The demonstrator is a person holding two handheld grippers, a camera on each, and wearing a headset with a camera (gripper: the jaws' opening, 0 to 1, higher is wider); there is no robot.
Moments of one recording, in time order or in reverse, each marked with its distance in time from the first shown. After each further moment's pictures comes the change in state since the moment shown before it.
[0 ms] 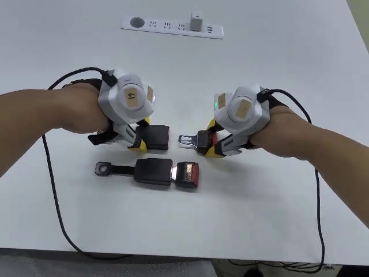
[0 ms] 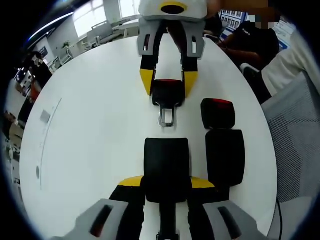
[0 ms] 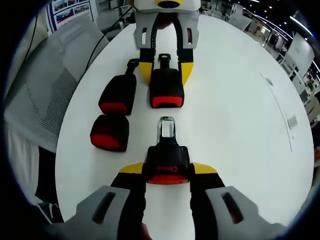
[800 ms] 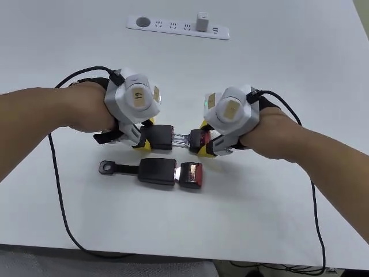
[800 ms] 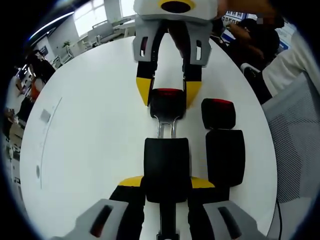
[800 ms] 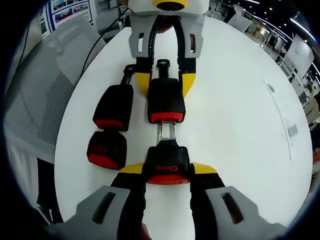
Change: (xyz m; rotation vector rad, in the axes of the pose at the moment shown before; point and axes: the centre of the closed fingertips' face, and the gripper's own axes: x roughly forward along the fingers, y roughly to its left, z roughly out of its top) left arm 0.001 -0.001 0.001 -0.005 0.004 0.001; right arm 0.009 0.000 0.024 0.014 -0.026 -0.004
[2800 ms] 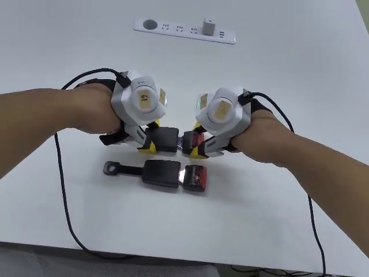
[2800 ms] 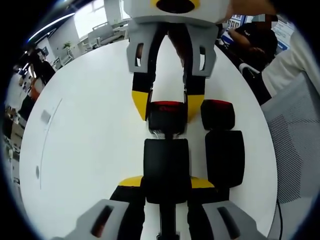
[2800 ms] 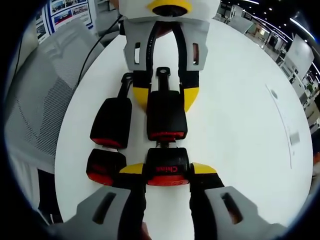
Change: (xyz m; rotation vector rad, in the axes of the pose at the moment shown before) left arm 0.001 -0.001 0.001 0.001 -0.018 -0.001; right arm 0.009 0.001 0.011 -0.031 0.024 -0.001
